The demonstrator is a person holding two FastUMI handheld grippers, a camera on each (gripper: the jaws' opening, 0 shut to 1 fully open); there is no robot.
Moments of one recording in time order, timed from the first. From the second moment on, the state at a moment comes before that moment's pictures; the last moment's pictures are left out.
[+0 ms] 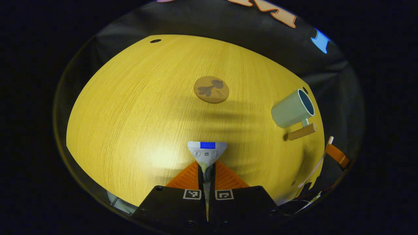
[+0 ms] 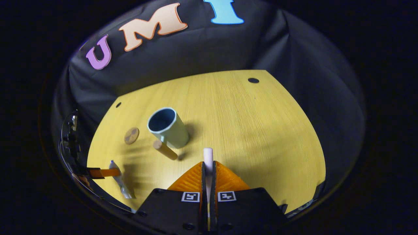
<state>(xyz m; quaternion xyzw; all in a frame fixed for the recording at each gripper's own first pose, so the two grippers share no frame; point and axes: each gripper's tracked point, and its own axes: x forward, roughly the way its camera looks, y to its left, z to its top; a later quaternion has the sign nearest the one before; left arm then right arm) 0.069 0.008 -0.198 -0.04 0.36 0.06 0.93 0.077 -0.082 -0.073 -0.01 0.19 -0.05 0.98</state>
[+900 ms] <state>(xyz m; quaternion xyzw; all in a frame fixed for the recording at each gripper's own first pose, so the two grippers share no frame) 0.064 -0.033 -0.114 -0.05 0.22 0.03 0.97 0.170 0.035 0.083 -0.01 -0.03 0.14 0.99</state>
